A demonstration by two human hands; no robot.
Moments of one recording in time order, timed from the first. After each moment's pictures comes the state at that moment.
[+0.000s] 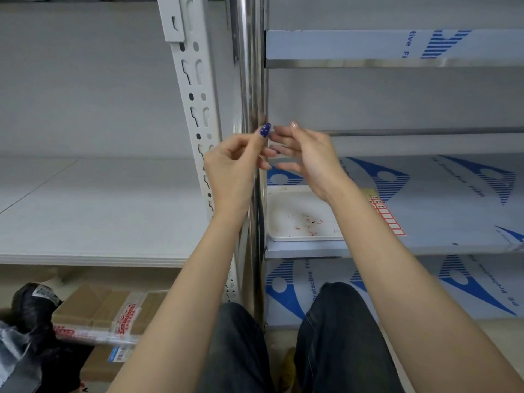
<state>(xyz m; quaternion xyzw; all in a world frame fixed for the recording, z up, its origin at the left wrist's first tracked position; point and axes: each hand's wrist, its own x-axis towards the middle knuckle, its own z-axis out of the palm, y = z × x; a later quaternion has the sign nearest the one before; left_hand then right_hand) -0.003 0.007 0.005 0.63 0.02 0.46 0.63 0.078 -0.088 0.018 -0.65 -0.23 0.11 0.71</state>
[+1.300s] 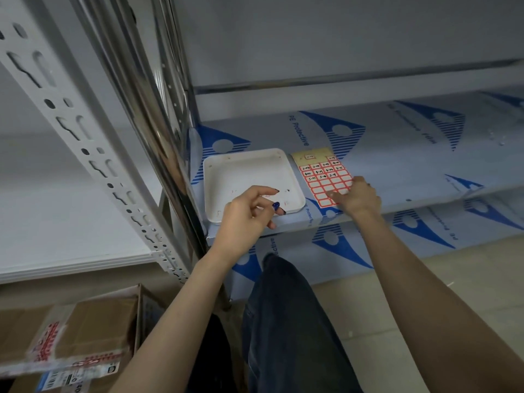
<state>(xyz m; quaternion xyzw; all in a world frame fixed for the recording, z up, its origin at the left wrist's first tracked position) 0.051 -0.063 -0.115 0.82 0.04 0.09 0.57 0.203 -0.258 -0.162 -0.96 0.10 0.02 0.27</state>
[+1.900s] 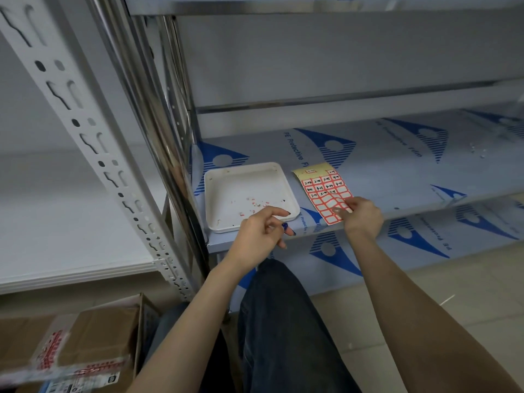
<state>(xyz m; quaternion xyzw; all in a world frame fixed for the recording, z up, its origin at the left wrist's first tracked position) 0.044 -0.083 -0.118 0.84 0.01 0.02 0.54 0.165 -0.269 -0.158 -0.94 0.14 -0.07 0.31</state>
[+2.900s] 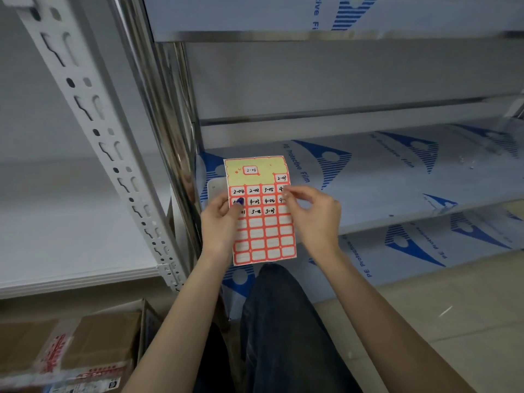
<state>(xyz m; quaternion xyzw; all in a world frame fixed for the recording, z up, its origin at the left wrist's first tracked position) 0.030 -0.060 -0.086 0.66 0.18 0.20 0.70 0.078 -0.195 -0.088 -0.83 -0.10 -0.18 0.51</state>
